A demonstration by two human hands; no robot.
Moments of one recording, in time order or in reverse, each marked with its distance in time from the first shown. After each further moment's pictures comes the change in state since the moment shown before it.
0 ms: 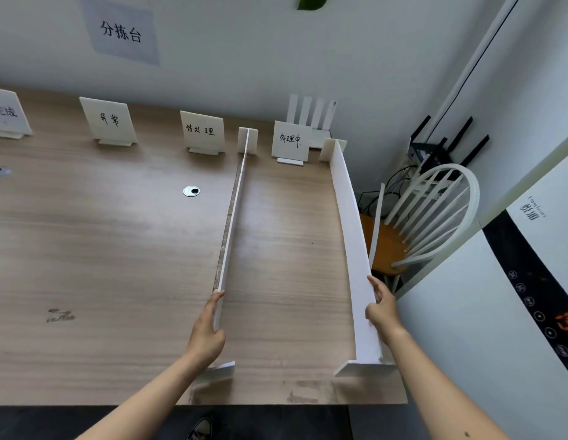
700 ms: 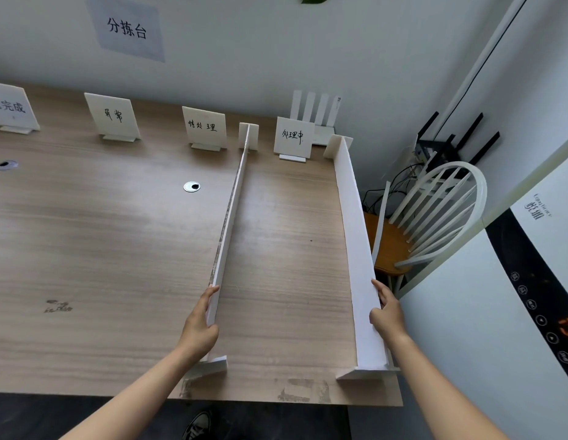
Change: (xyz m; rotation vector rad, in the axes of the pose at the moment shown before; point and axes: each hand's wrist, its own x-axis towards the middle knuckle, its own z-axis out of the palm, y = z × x) left_hand 0.003 0.000 0.008 -0.021 0.036 0.002; right_hand 0.014 0.025 -0.020 -0.078 -0.015 -0.040
